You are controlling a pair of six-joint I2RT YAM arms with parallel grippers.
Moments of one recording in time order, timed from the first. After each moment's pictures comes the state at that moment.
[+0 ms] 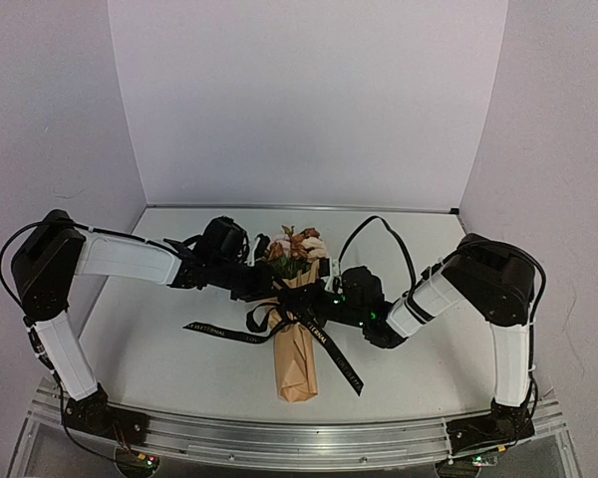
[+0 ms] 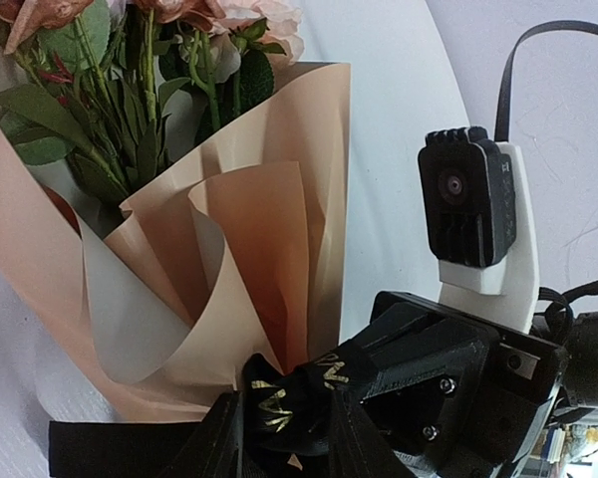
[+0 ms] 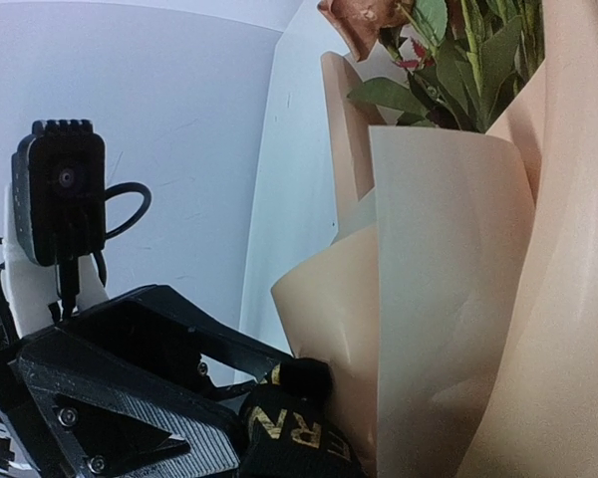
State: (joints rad) left arm -0.76 1.76 1.05 0.01 0.37 -0.72; right arm 0.88 2.09 0.91 0.97 -0.21 1.25
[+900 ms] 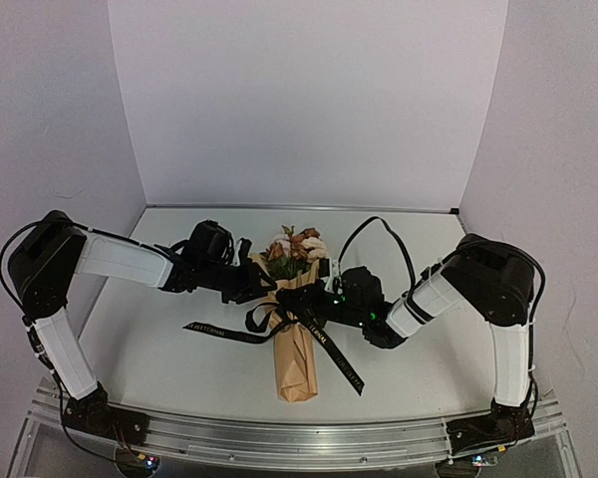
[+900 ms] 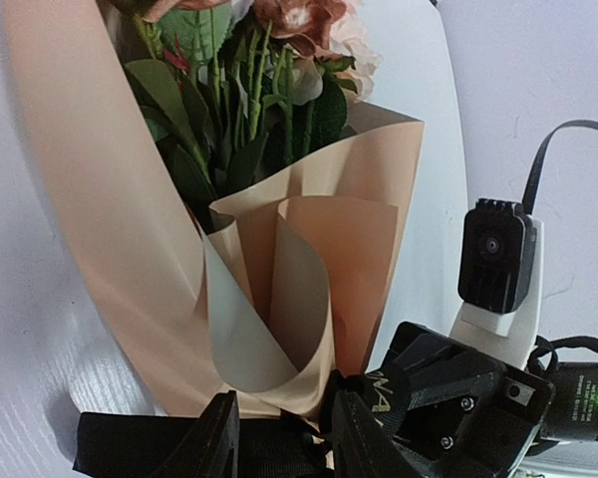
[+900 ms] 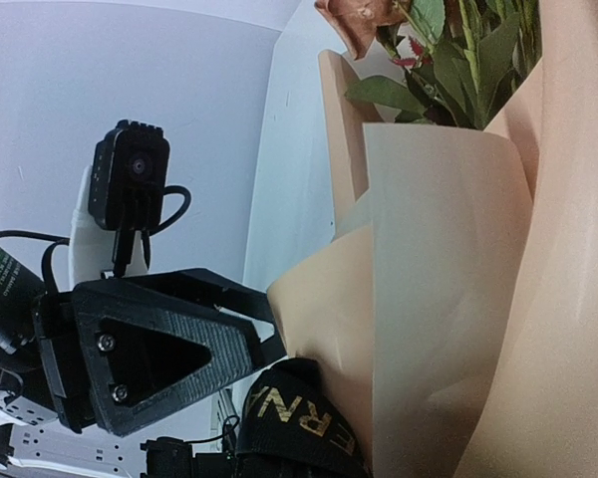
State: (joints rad) left arm -0.68 1.76 0.96 0.12 0.42 -0.89; right arm 0.88 2.09 0.91 0.97 -0.21 1.25
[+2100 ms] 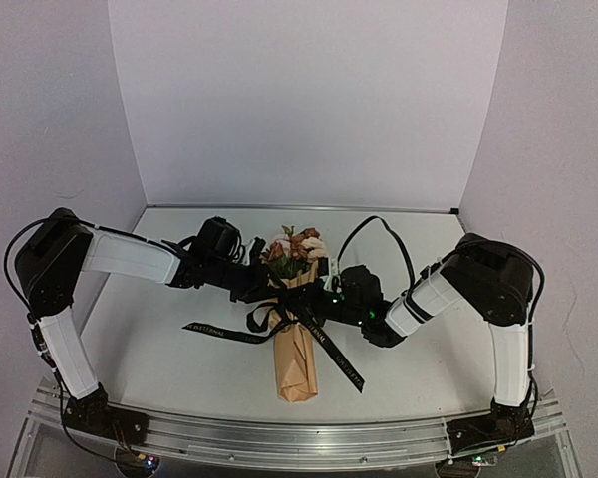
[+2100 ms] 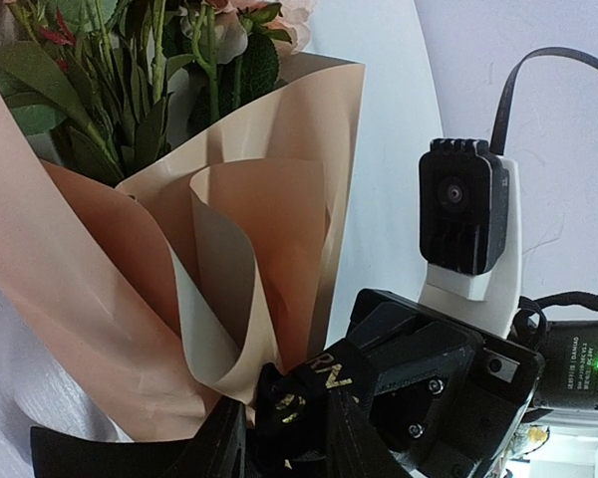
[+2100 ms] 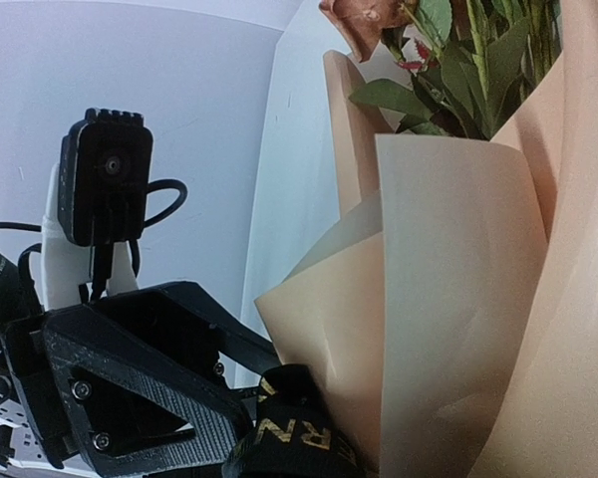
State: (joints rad) left arm -0.71 1.79 1.03 0.09 0.52 -0.83; right arm 0.88 2.09 0.92 0.96 -0.22 1.25
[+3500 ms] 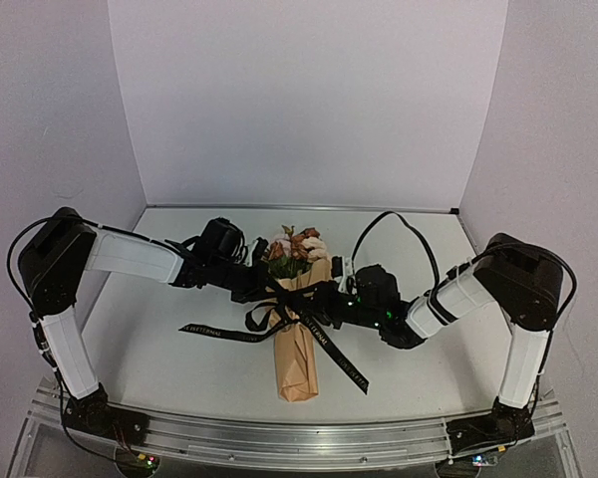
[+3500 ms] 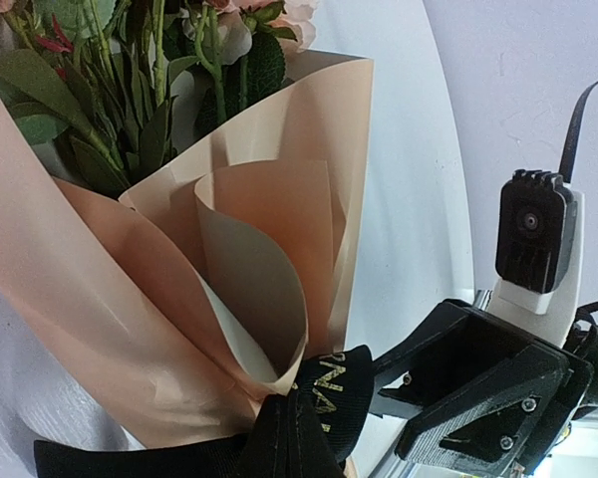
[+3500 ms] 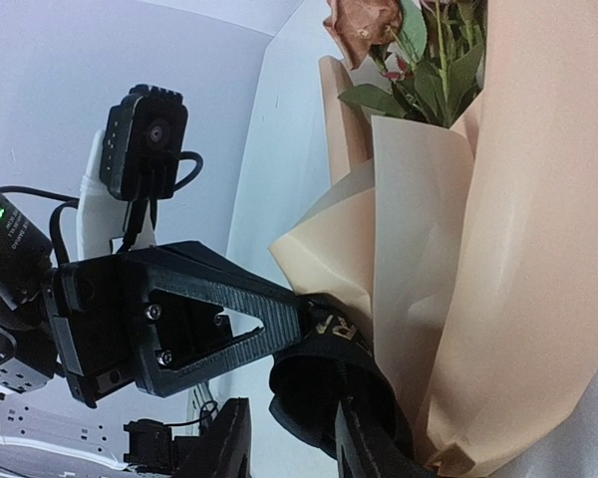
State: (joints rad) left arm -0.72 1.81 1.05 0.06 0.50 -0.77; right arm 0.88 1.93 0.79 0.87 -0.19 1.17
